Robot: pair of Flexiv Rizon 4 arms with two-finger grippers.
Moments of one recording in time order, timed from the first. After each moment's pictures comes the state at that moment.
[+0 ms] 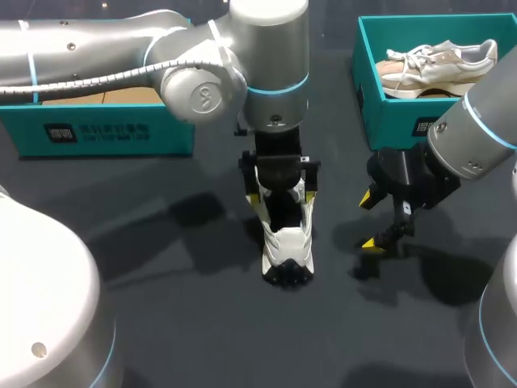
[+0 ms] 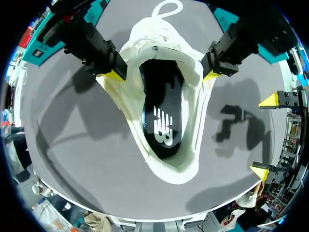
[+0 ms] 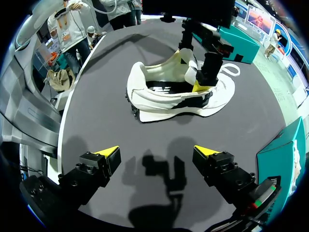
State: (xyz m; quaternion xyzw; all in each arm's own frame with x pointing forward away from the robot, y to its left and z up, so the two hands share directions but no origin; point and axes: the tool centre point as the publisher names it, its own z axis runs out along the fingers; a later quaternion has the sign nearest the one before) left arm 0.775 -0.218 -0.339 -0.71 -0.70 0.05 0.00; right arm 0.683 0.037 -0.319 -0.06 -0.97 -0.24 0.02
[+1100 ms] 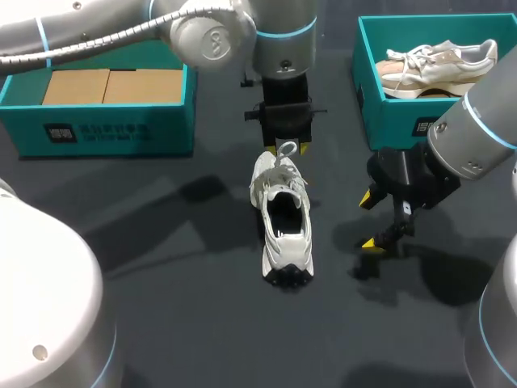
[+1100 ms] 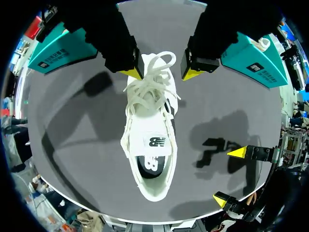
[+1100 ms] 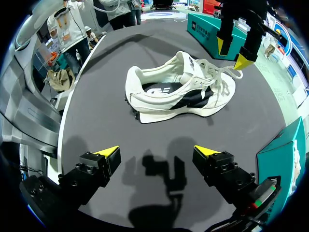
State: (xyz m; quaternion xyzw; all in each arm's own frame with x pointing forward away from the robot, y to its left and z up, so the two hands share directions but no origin) left arm 0.845 -0.229 -0.287 -0.68 -0.73 0.04 -0.02; right arm 0.683 0.037 -0.319 -0.06 -0.97 -0.24 0.02
